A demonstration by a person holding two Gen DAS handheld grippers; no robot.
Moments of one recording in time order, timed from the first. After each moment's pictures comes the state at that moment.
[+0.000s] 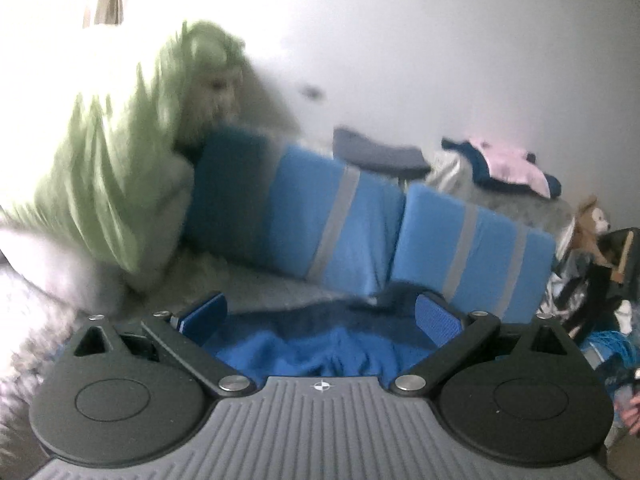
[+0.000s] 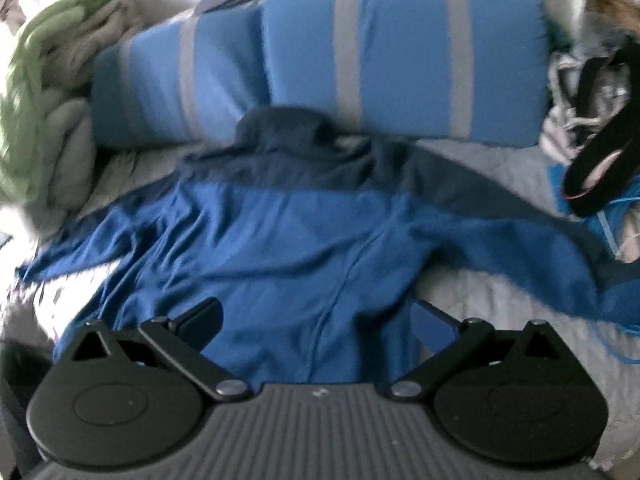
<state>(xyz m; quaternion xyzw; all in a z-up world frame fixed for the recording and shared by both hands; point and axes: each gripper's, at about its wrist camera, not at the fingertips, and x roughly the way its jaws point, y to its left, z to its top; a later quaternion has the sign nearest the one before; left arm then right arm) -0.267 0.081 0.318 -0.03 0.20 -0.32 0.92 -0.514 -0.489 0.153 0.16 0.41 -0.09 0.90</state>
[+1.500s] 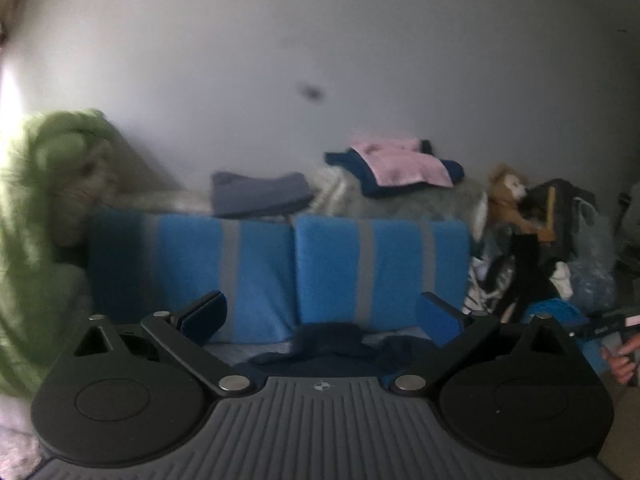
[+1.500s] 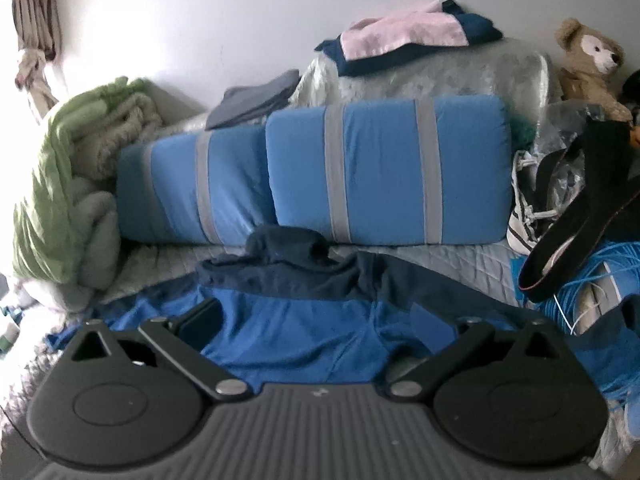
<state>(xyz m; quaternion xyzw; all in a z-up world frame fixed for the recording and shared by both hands) -0.262 -0.051 0.393 0.06 0.17 -0.47 0.86 -0.572 -0.534 0.280 0.15 0.28 -0.11 0.94</state>
